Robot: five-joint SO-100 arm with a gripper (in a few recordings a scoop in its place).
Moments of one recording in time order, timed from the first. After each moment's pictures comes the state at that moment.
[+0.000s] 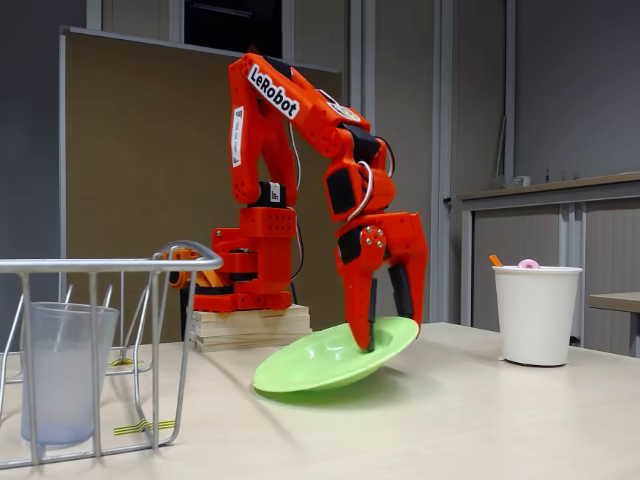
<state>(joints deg) -26.5 99.8 141.1 32.9 104.4</state>
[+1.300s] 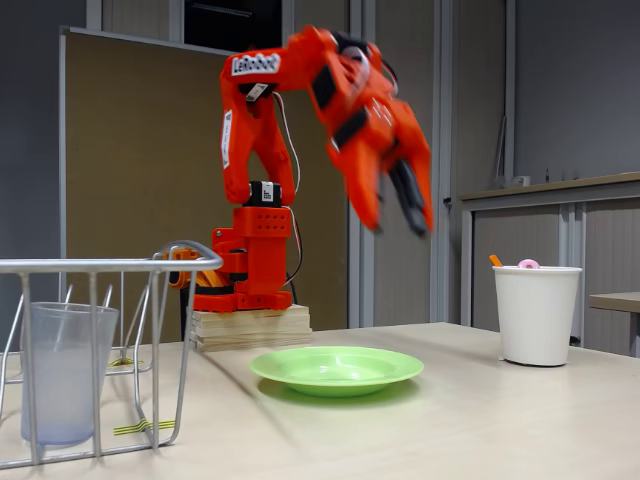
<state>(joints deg) -10.6 108.9 112.6 57.7 75.2</state>
